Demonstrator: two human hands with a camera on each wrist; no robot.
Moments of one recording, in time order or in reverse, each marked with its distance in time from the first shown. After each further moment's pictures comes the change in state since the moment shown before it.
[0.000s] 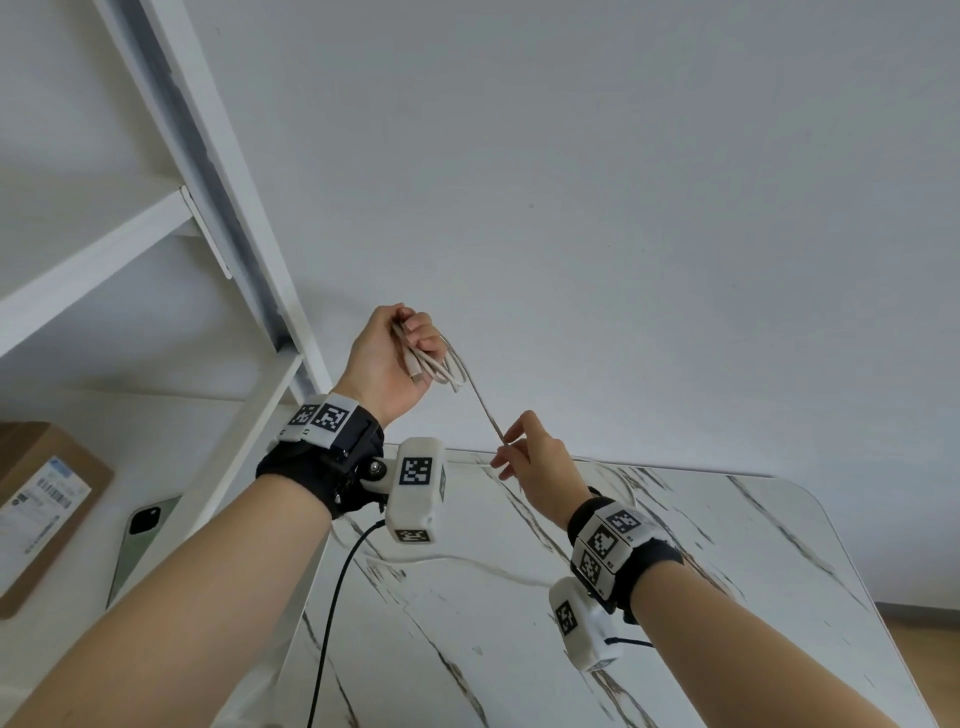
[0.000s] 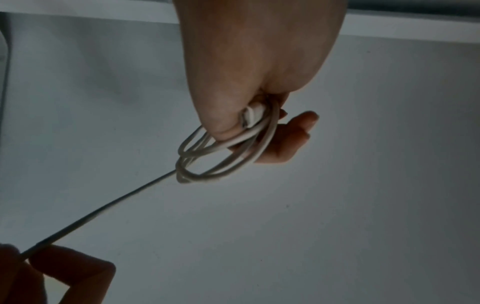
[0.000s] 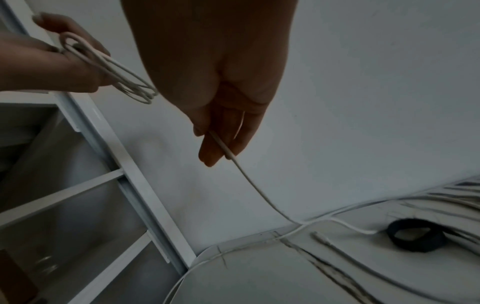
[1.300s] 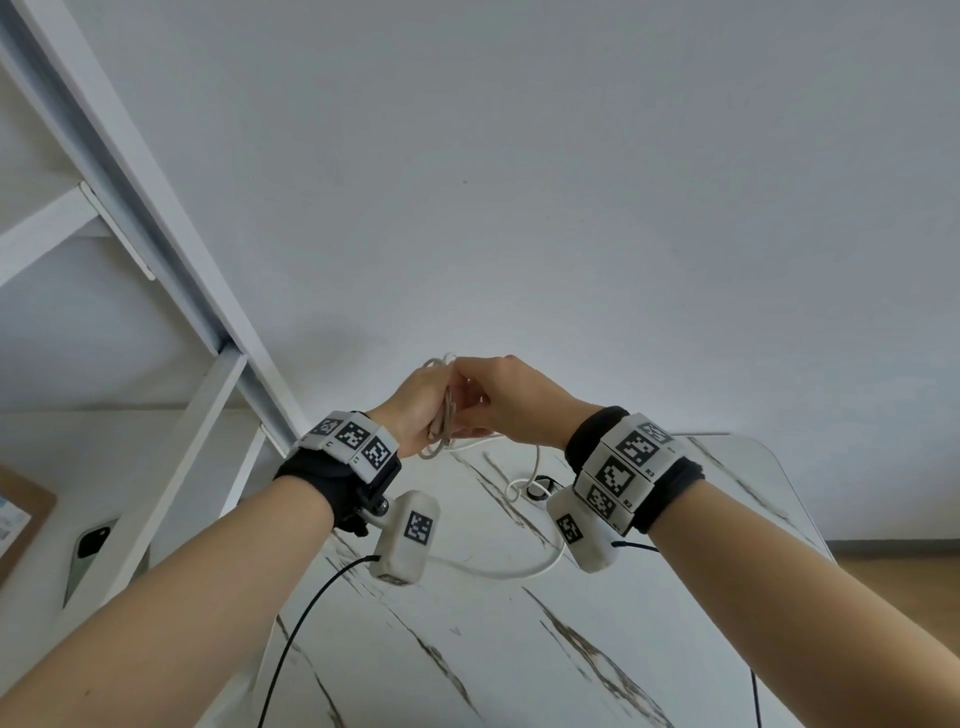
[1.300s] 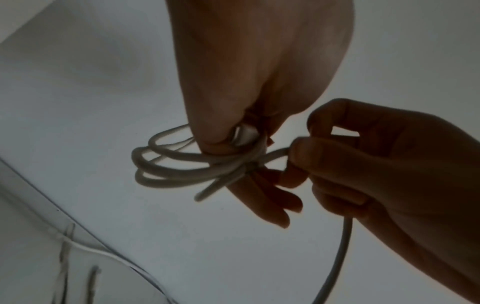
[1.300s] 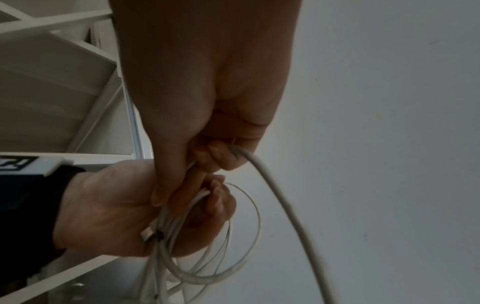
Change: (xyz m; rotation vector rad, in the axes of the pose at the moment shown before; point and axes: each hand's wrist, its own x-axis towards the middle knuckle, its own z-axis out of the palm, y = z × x) left_hand 0.007 -0.078 -0.015 0.942 -0.035 -0.206; right_hand -0.001 -0.064 -0.061 -0.375 -0.200 -0.336
